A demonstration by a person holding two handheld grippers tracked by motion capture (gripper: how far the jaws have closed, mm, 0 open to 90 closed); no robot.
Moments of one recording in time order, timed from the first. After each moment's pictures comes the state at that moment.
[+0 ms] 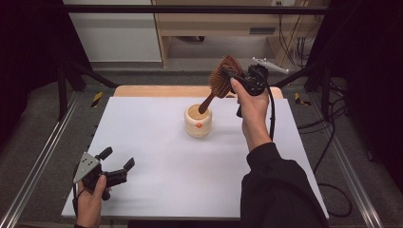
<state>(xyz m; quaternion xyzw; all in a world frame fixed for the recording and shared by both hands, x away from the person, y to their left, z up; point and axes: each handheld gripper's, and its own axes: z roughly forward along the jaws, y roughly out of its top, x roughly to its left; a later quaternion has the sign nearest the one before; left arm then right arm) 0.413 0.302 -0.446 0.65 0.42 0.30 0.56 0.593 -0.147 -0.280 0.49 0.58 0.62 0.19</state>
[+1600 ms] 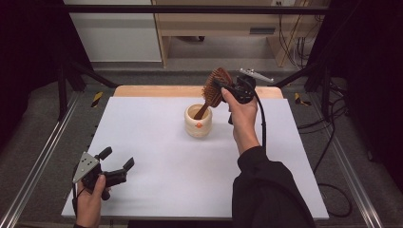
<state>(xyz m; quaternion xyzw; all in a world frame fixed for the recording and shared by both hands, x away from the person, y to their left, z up) 0.413 0.303 -0.446 0.65 0.42 0.29 0.56 0.607 -0.128 -0.324 0.51 0.59 0.60 0.17</state>
